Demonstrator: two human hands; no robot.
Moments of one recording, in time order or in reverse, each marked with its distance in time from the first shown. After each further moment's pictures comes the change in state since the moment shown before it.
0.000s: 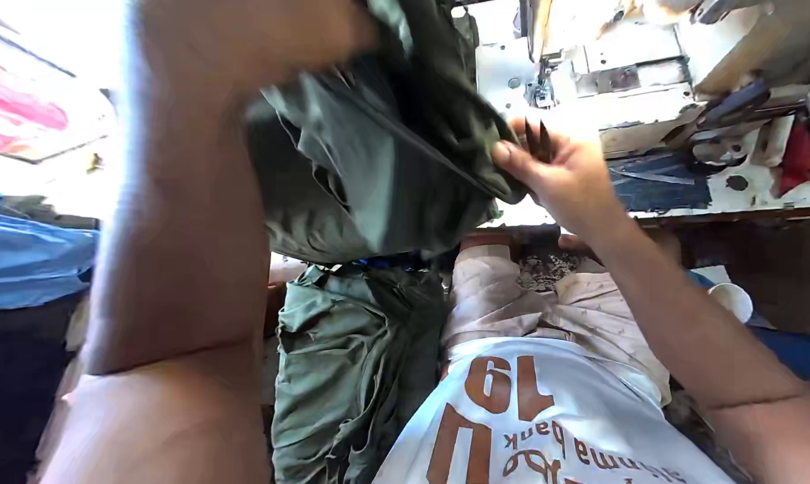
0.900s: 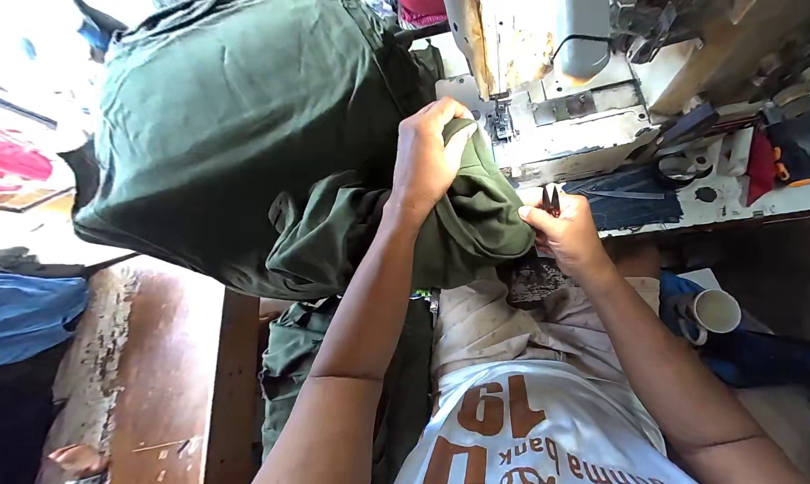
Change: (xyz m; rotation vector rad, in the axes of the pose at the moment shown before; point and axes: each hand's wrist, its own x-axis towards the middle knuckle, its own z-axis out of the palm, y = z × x) left_hand 0.054 0.094 0.182 -0.303 0.312 -0.127; right_hand -0.057 0.070 -0.043 0.164 0.299 0.367
